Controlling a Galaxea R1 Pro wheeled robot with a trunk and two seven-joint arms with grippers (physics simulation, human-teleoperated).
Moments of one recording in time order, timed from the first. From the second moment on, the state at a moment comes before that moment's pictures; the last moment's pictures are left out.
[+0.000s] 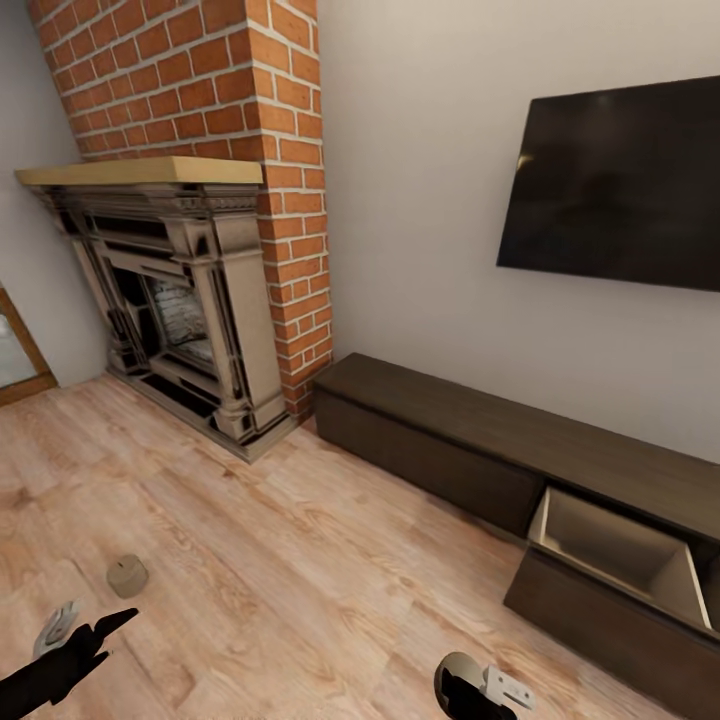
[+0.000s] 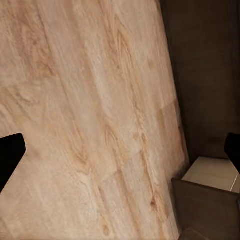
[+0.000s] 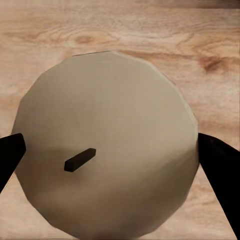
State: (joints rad) left arm -0.46 0.51 0.22 -0.22 0.68 0.46 -0.79; right arm -0.42 0.04 0.56 -0.18 -0.98 -0.28 -0.11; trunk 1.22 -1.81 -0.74
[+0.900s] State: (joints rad) left arm -0.46 0.51 0.22 -0.22 0.67 0.46 -0.79; right arm -0.42 0.04 0.56 -0.18 -0.98 -0.28 -0.11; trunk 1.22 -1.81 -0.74
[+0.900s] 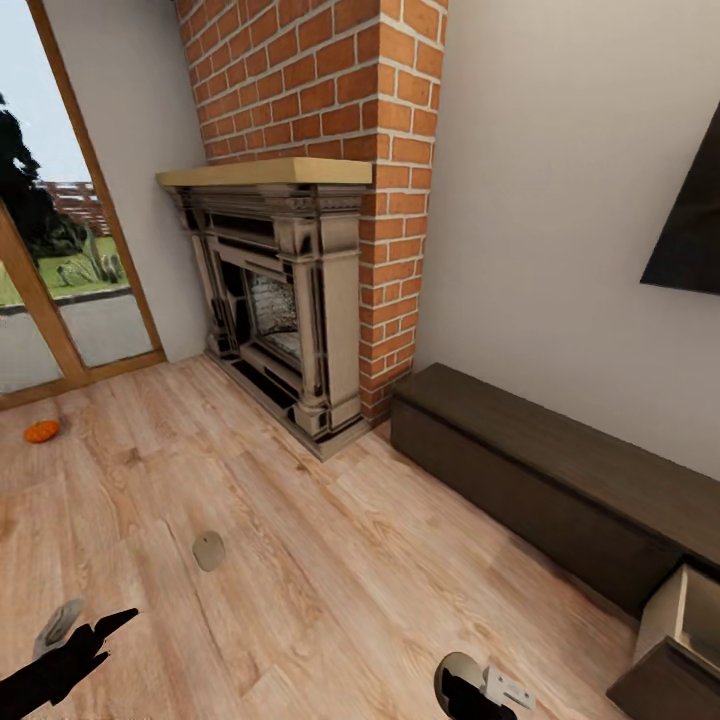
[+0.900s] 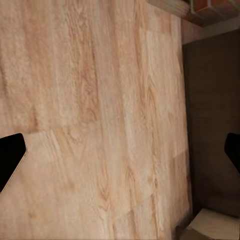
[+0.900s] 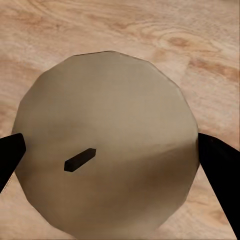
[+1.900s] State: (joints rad) left arm -0.46 0.51 0.22 -0.22 0.67 0.46 -0.79; right arm -0.42 0.04 0.56 -0.18 -0.98 -0.28 -0.11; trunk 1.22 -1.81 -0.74
